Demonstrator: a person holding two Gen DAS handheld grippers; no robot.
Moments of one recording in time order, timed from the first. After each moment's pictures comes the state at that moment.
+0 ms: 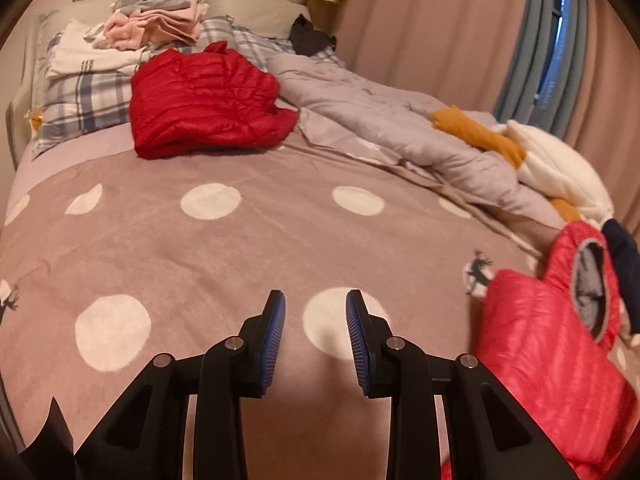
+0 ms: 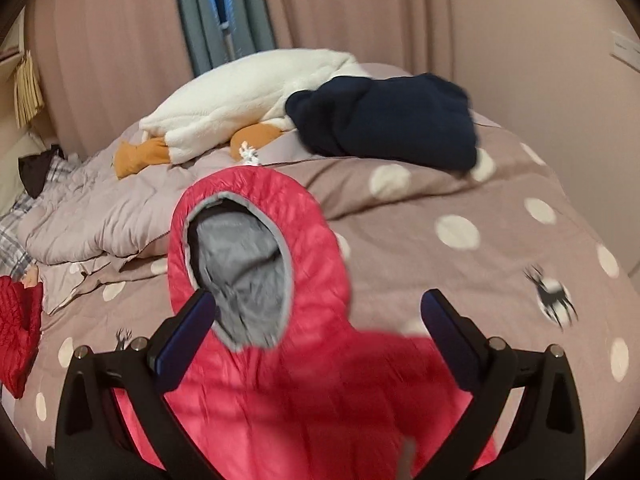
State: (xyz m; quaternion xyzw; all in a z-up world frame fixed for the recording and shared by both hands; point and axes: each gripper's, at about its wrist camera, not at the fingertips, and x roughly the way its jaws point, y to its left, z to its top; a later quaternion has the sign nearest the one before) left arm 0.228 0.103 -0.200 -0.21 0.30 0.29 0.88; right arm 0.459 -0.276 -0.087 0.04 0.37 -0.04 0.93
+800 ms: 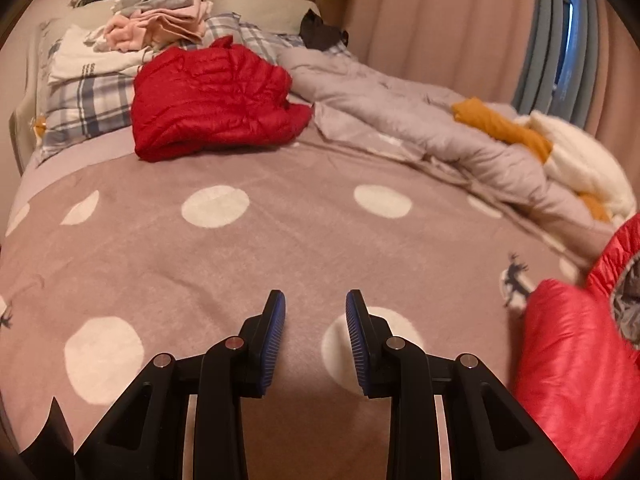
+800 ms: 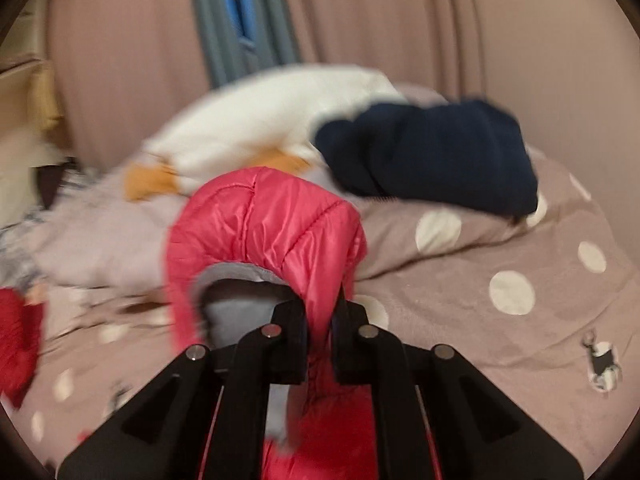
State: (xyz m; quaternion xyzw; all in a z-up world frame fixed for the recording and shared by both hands) left arm 0.242 0.115 -0.209 -0.20 0.30 0.32 0.88; right arm 0.493 -0.281 -0.069 0.05 0.30 0.03 0.95
